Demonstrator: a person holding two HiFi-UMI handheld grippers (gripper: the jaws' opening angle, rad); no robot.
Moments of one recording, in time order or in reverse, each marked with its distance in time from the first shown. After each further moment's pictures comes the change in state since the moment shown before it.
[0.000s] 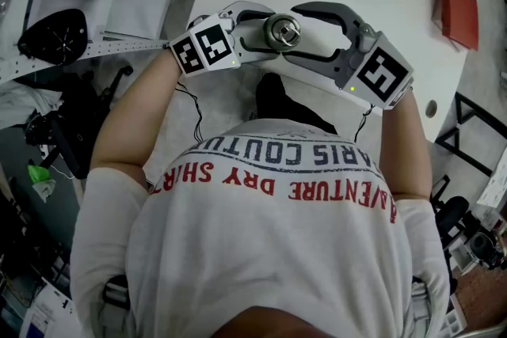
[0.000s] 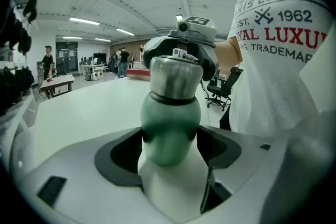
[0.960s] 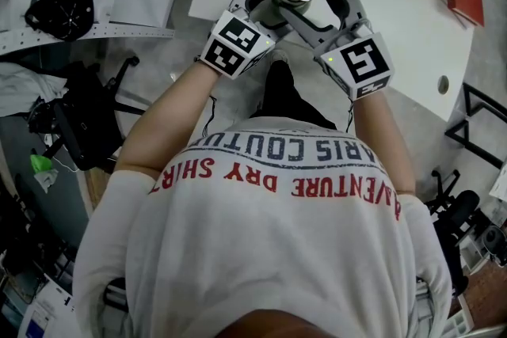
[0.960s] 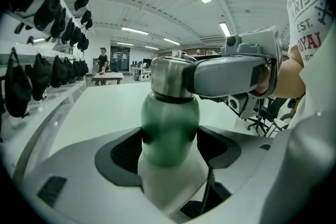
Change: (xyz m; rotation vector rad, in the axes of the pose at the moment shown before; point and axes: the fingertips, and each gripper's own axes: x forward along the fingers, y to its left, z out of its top) left arm 0.004 -0.001 0.003 -0.302 -0.113 0.458; right arm -0.002 -0.006 -0.012 0.216 -0.128 -0.537
